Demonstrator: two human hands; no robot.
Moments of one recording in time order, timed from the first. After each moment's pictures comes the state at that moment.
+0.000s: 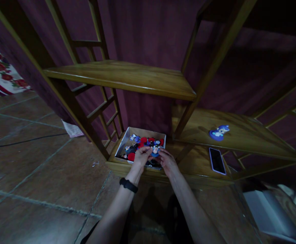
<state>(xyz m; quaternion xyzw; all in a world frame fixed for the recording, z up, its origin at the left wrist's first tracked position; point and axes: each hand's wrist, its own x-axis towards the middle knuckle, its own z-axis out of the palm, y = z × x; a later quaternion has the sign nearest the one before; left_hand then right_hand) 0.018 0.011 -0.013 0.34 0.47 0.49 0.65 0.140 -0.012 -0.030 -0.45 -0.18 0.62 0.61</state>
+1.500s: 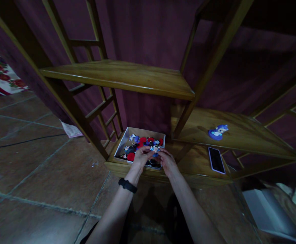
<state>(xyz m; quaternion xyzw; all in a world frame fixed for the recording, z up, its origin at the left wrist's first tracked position) 0.020 0.010 -0.006 0.35 0.48 0.48 0.65 0.141 -0.011 -0.032 -0.47 -0.20 0.61 0.61</state>
